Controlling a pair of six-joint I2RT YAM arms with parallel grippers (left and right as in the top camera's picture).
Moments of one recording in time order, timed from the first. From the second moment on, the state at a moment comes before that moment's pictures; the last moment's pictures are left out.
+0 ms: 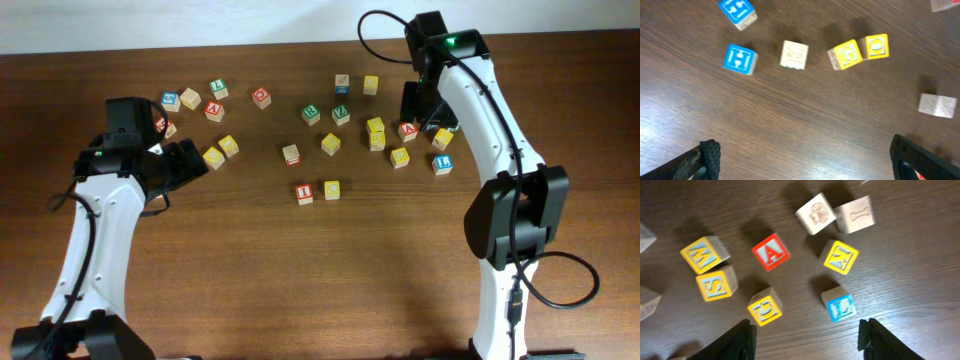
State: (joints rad) left arm 0.08 1.57 1.29 -0.90 -0.01 -0.39; right arm 0.18 2.23 2.15 -1.33 0.14 0.39
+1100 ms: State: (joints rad) left arm 0.08 1.57 1.29 -0.87 0.16 -0.34; right arm 0.46 2.44 2.17 -0.59 -0.04 -0.03
